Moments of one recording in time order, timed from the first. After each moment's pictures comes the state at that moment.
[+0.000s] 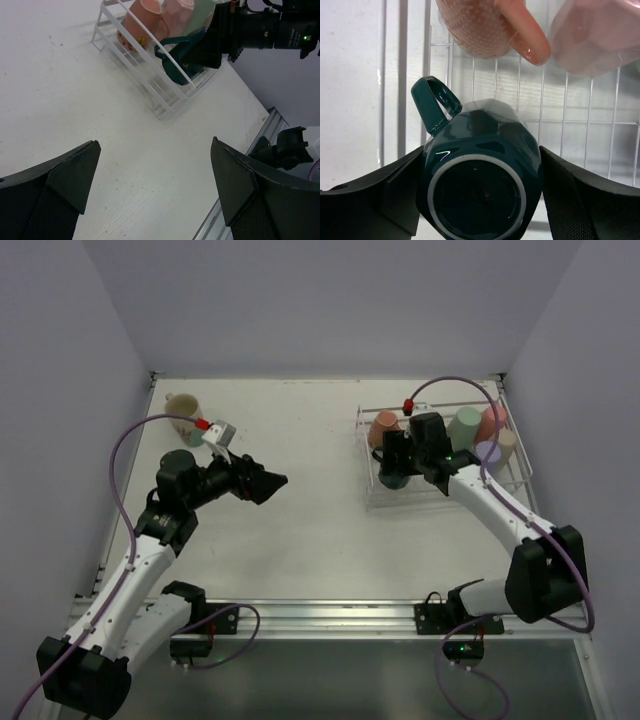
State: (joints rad) left arm -0.28 0.83 0.68 -0.06 0.58 -0.39; right arm 0.36 1.40 1.02 -0.40 0.09 0.24
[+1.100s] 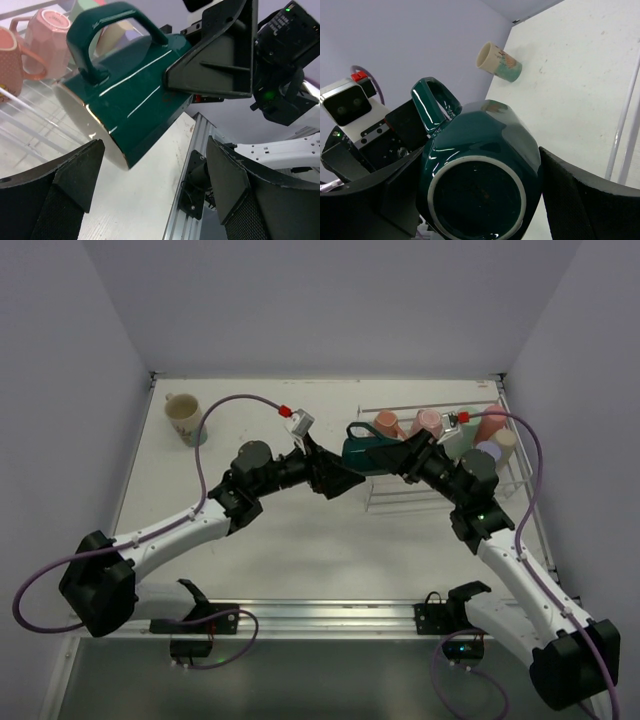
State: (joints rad) left arm -0.75 1.28 0.82 0.48 0.44 -0.63; right arm 0.32 0.90 0.66 0.21 -0.43 0.97
